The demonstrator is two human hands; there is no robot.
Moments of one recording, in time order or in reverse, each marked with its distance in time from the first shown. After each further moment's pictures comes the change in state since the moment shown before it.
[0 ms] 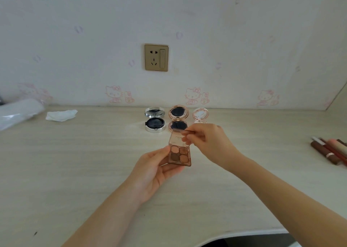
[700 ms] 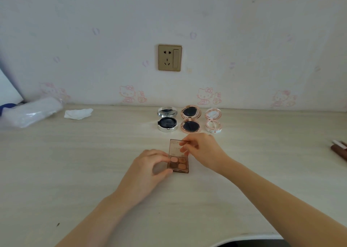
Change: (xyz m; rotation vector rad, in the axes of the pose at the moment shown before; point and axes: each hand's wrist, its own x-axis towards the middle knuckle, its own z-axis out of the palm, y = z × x) left_hand -0.009 0.007 -0.064 1.389 0.113 0.676; right_hand 0.021 0.016 0.052 -0.080 -0.137 0.058
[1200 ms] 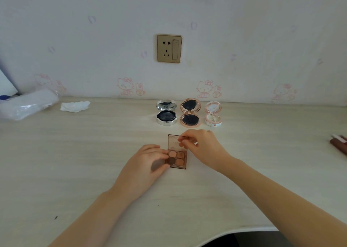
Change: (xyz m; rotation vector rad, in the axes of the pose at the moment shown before) left_hand -0.003 -0.020 0.010 0.088 0.015 0.106; right_hand -0.005 0.002 0.006 -0.041 0.032 -0.055
